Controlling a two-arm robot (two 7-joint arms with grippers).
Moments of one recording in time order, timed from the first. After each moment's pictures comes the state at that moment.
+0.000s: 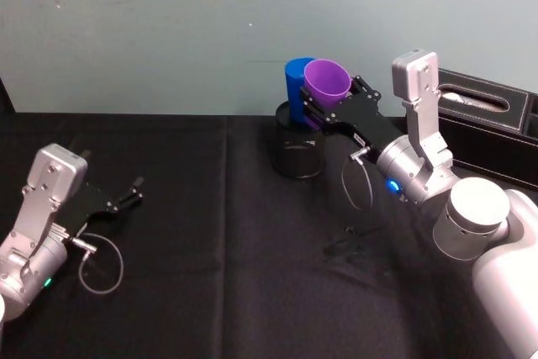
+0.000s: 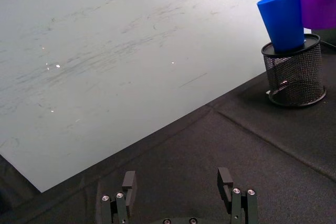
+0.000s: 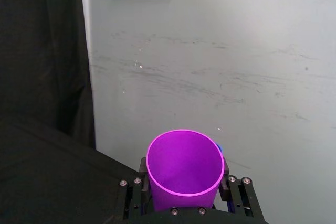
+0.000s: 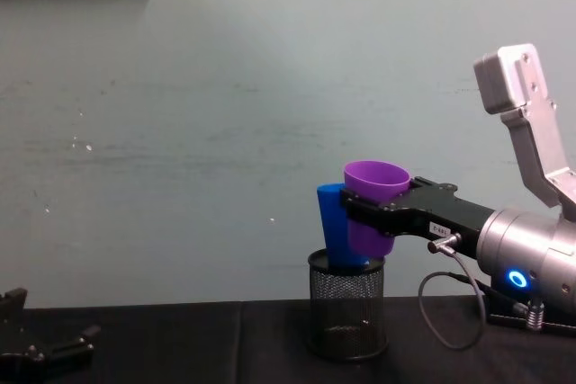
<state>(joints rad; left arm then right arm) -0.20 0.60 0.45 -1.41 -0.25 -0.12 0.03 0.59 0.12 -0.31 -0.95 0.17 -0.26 0.38</state>
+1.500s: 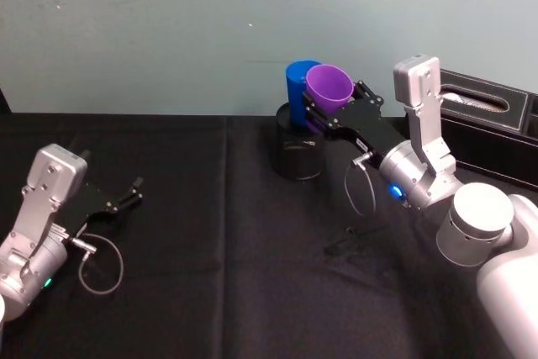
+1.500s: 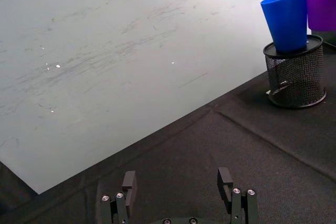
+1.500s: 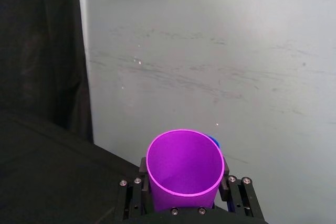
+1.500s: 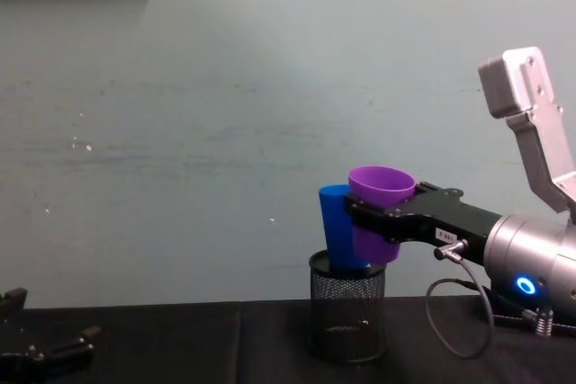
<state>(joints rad) -0.20 0.60 0.45 -1.41 -0.25 -0.12 0.03 0.56 0.13 -0.31 -0.99 0.16 -0.24 0.37</state>
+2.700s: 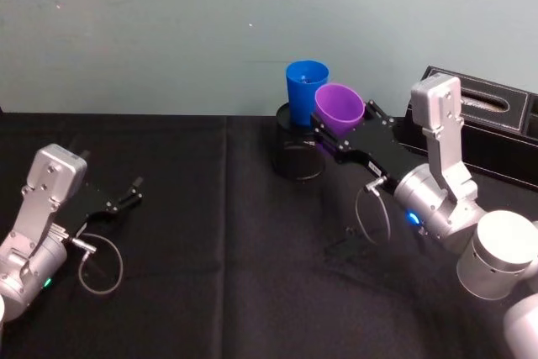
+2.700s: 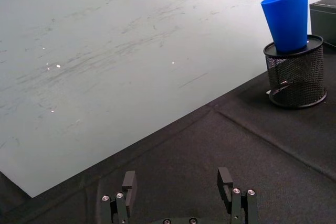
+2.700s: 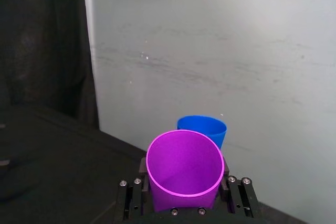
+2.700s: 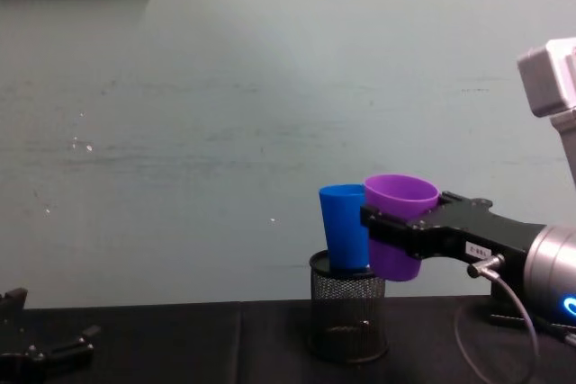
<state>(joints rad) -0.20 0.60 0.45 -1.41 -0.25 -0.12 0.03 0.39 0.20 -0.30 -1.26 0.18 -0.12 0.35</state>
